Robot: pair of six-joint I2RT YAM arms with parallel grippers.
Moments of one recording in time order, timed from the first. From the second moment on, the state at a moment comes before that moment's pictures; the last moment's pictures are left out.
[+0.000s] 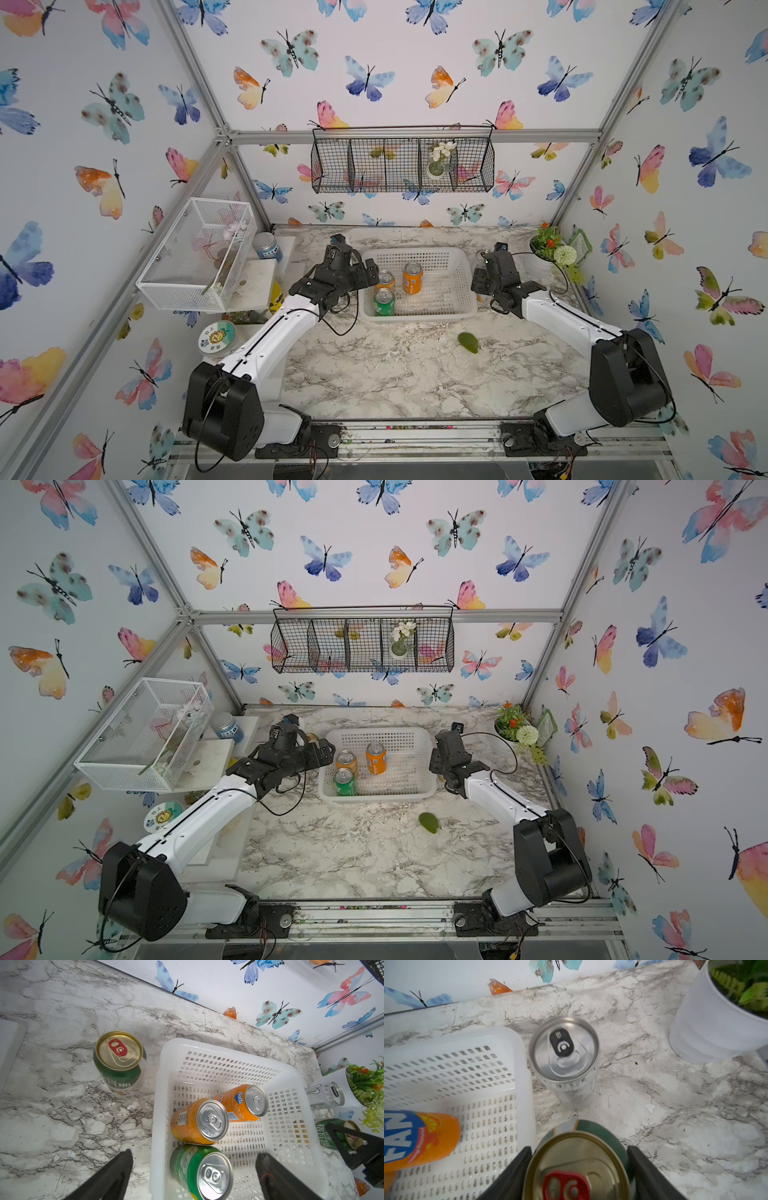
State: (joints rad) left arm -0.41 1.35 1.09 -0.39 0.00 -0.54; right arm 0.40 1.52 0.97 -0.25 0.33 0.40
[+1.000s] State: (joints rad) left arm -0.41 1.35 1.09 -0.39 0.00 -0.54; right arm 0.39 1.49 0.91 -0.16 0.33 0.51
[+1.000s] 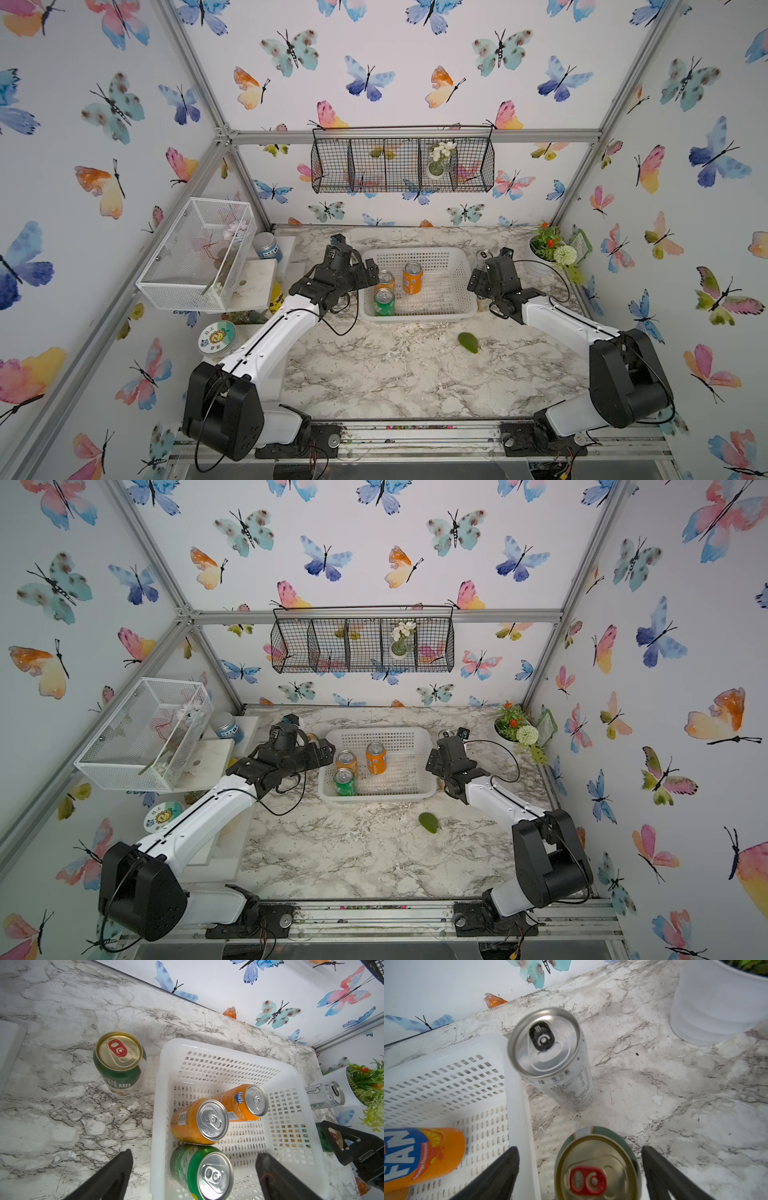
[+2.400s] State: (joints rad) left arm -0.58 1.83 1.54 -0.42 0.02 -0.44; right arm 0.39 1.30 0.87 -0.10 0.33 0.45
